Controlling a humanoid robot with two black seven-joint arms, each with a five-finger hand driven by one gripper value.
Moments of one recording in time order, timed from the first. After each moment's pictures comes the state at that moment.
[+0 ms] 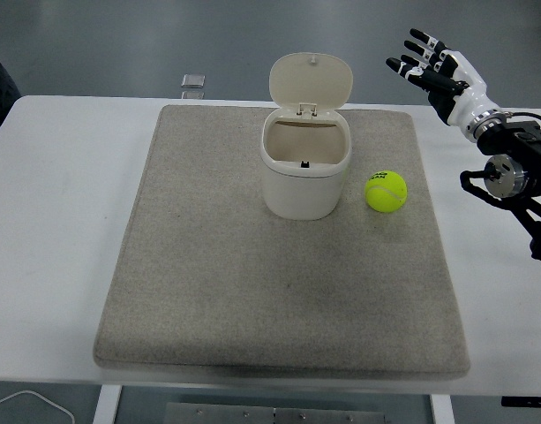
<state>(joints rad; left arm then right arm) 0.04 0.00 -0.04 -0.12 0.01 -0.05 -0.31 1.00 -0.27 0.49 0.67 -0.38 0.00 0.30</state>
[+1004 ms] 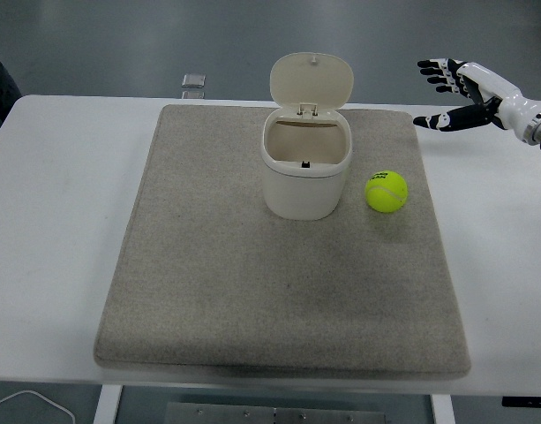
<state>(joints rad) 0.04 0.00 -0.04 -0.12 0.01 -0.05 -0.31 1.08 -0.56 0.22 0.80 -0.87 0.10 0.38</state>
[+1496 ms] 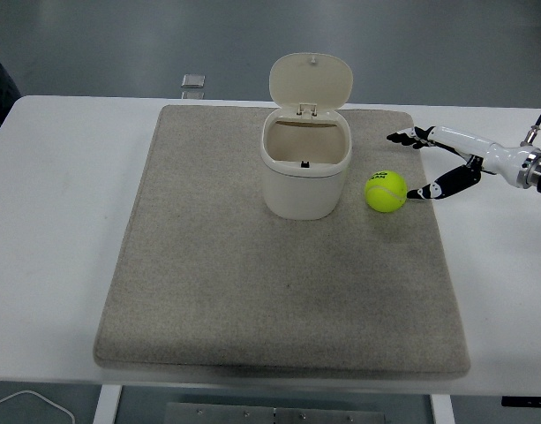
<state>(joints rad) 0.04 0.00 -0.04 -0.12 0.01 -0.05 -0.31 1.05 -0.60 0.08 0.92 -1.07 0.08 0.47</state>
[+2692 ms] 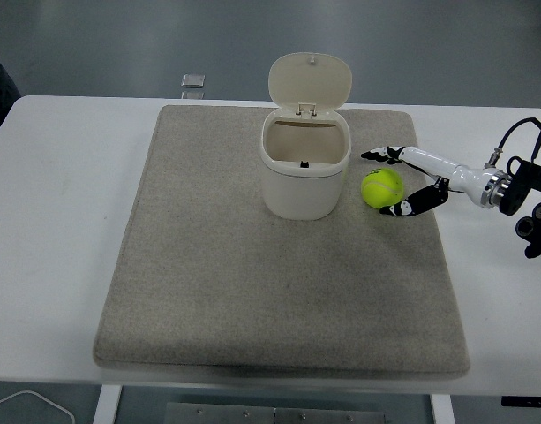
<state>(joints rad) 0.04 0.00 -0.04 -0.12 0.01 -0.05 -0.31 1.00 -0.51 0.07 0.90 -1.09 -0.01 0.45</state>
